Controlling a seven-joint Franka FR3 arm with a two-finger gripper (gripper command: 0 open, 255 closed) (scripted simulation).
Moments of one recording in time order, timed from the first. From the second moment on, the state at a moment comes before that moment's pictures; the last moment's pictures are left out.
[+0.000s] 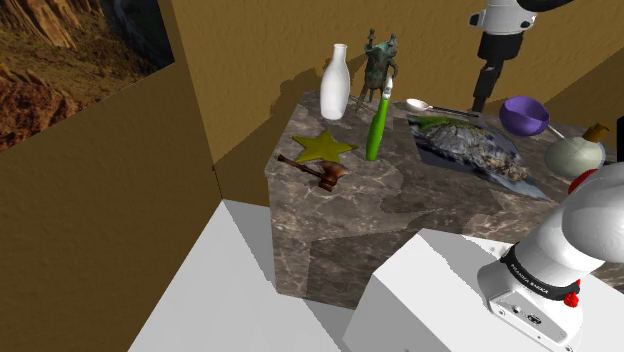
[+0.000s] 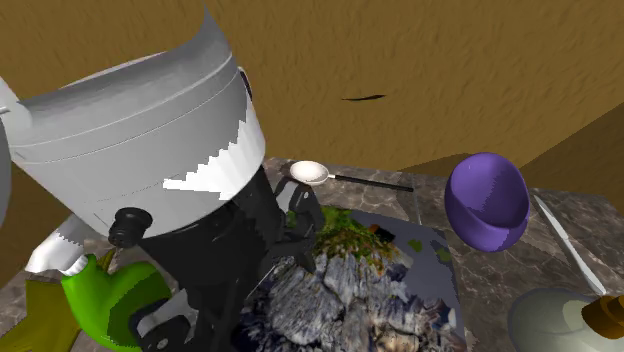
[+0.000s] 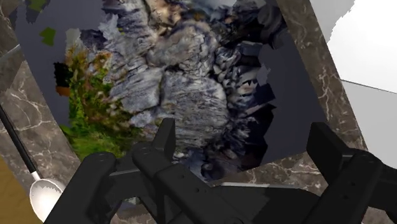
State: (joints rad) arm -0.05 -0.67 -0.13 -2.41 -0.22 1.62 -0.34
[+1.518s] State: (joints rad) arm -0.10 0.04 -0.54 -2.08 -0.19 2.13 -1.10
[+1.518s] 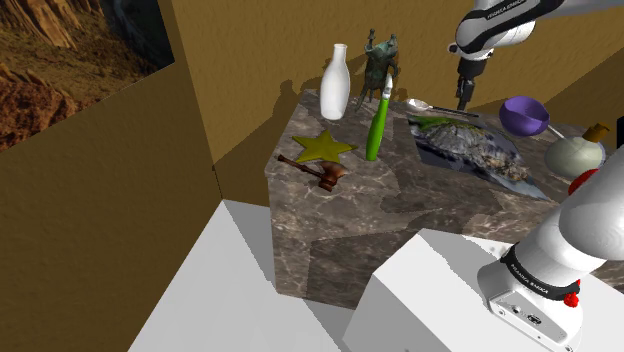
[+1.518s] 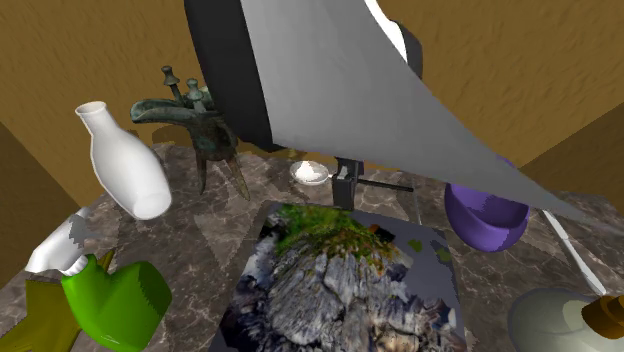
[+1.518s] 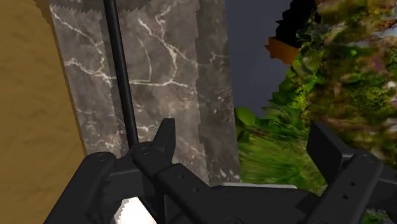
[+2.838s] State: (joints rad) arm -0.26 0.48 -0.48 -1.74 0.07 2.24 -1.42
